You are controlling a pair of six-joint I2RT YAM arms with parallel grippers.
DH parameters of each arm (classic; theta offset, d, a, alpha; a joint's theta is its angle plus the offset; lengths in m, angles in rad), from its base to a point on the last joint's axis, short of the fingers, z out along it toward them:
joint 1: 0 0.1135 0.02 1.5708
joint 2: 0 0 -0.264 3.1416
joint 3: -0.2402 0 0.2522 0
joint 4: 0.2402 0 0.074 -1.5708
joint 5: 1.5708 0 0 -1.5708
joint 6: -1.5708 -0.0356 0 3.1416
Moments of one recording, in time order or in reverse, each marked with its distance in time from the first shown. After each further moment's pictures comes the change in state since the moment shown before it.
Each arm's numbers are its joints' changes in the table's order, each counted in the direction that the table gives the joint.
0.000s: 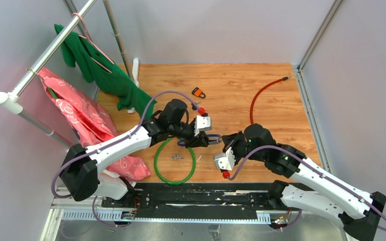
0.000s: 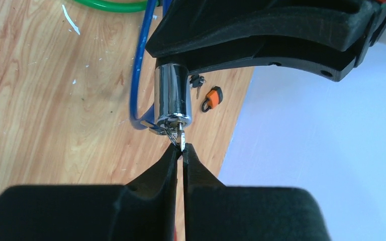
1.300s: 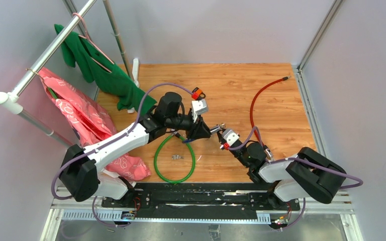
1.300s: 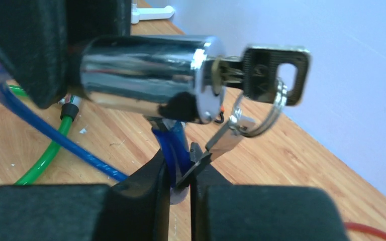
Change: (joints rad) left arm 0.048 0.003 -0.029 -0.106 -0.004 0.305; right arm -0.105 -0.587 0.615 -1.907 0.214 -0.936
